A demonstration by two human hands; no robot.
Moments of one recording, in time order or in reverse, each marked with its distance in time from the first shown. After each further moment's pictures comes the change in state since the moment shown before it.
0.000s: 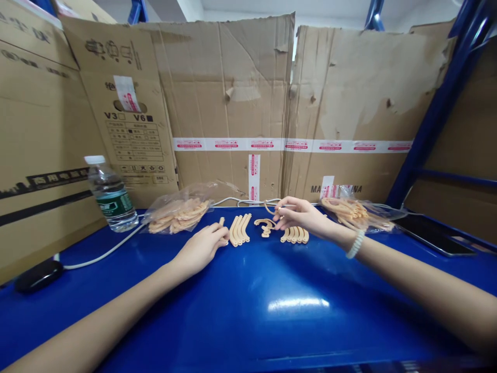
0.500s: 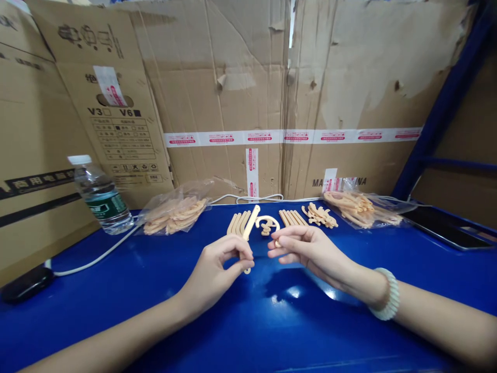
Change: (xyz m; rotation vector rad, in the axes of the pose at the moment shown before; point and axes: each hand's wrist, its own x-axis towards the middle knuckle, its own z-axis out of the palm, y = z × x) left_hand -0.013 0.078 0.011 -0.822 0.104 -0.091; right_hand -0.056 -0.013 0.057 0.580 0.124 0.240
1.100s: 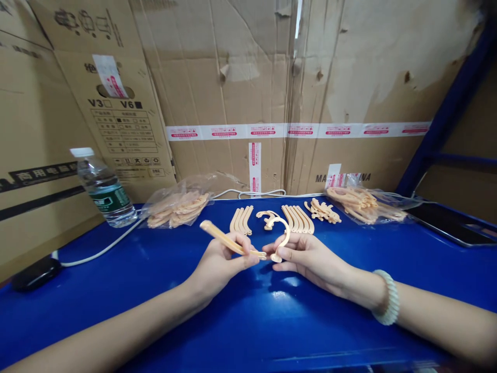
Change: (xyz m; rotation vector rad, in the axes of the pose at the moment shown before) left_hand -0.001 -0.005 0.004 -0.264 0.057 -0.268; right_hand -0.007 0.015 0.008 0.042 -0.047 0.129
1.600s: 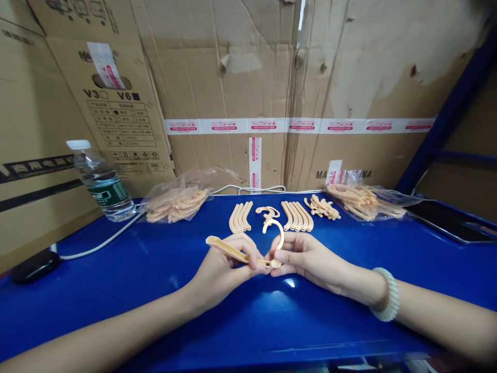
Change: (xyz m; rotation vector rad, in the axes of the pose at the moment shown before) left_hand -0.011 0.004 0.005 0.198 -0.136 0.236; right_hand -0.003 0.001 0.002 -0.046 -0.102 0.029
